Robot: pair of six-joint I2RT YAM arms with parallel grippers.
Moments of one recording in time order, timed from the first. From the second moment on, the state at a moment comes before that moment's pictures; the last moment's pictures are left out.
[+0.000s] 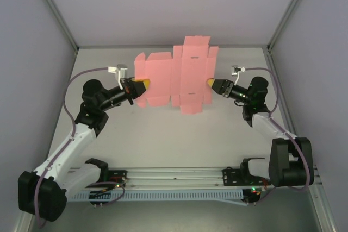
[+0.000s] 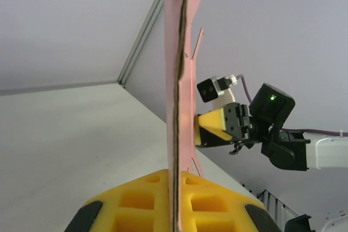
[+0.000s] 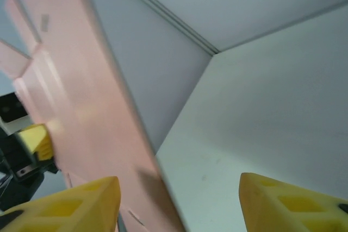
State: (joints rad) left arm -0.36 0.97 0.70 0.33 0.72 -0.53; right arm 0.07 1.26 0.58 0.65 -1.04 0.84
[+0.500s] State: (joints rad) left arm -0.36 0.98 0.67 0.37 0.67 -0.60; right arm 0.13 1.20 0.58 0.60 -1.08 0.75
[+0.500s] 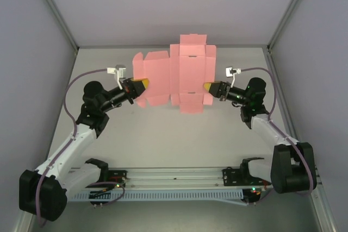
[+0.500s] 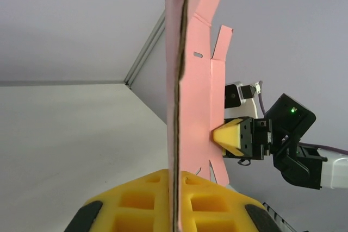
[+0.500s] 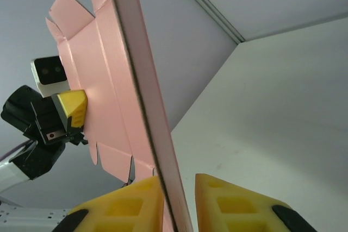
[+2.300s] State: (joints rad) left arm -0.36 1.03 0.80 -0.37 -0.03 -0.47; right arm 0.32 1.44 0.83 -0.39 -0.53 0.07
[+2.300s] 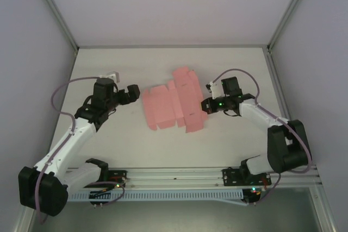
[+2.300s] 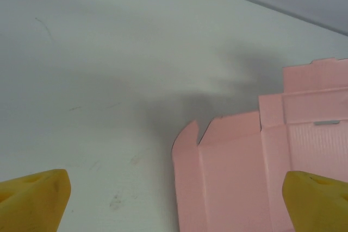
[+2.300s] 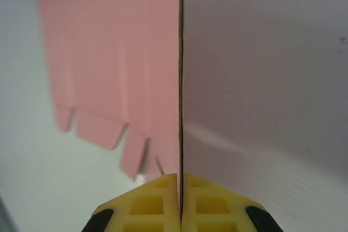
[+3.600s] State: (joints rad) left arm -0.36 1.36 0.88 -0.22 0.23 -0.33; right arm 0.91 1.42 0.72 0.12 0.55 -0.94
